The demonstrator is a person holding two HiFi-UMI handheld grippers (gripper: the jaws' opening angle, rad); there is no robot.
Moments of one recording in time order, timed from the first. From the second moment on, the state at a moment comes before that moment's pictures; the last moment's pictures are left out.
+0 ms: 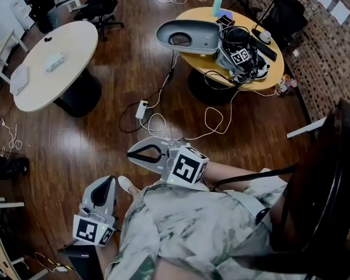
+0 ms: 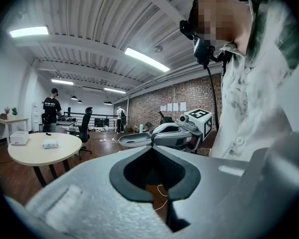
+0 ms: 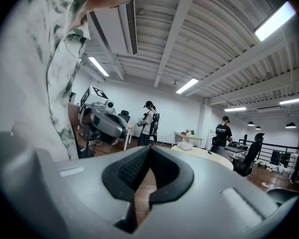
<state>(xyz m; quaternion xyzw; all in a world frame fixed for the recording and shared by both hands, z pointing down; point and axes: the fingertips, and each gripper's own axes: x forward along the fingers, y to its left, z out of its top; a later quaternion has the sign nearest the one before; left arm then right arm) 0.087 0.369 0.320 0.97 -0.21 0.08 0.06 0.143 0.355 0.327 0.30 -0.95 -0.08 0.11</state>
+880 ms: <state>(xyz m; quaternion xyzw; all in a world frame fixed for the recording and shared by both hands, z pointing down) 0.078 0.364 0.328 0.97 -0.21 0.09 0.07 0.135 0.350 0.341 0.29 -0.95 -0.08 0.12</state>
